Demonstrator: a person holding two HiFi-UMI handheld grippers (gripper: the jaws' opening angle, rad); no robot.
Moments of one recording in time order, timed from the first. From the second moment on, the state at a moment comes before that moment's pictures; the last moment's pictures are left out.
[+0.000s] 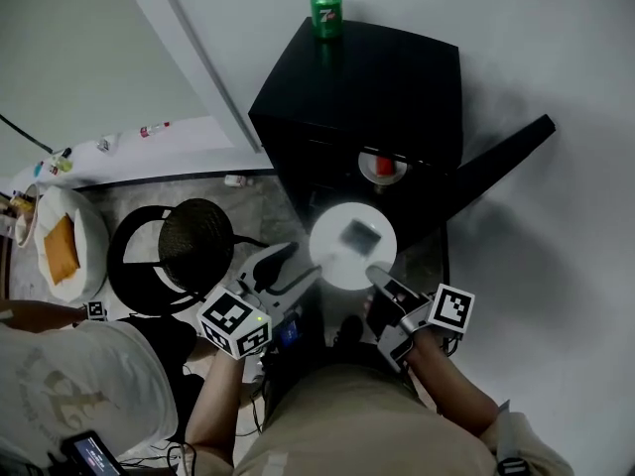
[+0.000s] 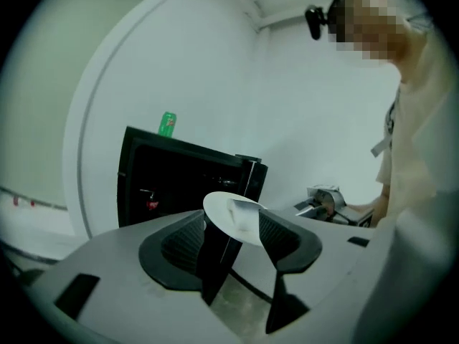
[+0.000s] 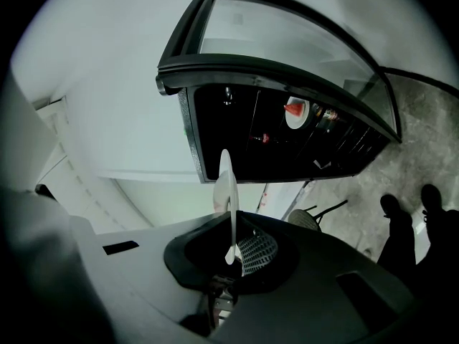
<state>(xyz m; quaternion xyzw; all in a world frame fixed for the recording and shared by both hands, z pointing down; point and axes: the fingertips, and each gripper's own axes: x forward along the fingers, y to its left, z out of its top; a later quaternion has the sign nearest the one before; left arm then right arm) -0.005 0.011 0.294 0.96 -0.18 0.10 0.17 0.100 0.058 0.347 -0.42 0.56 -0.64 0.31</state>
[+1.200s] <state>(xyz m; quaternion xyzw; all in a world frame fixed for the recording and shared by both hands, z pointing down) -0.014 -0.022 0.395 0.82 -0.09 -0.04 0.57 0.073 0.014 0.410 -0.47 0.59 -0.62 0.22</state>
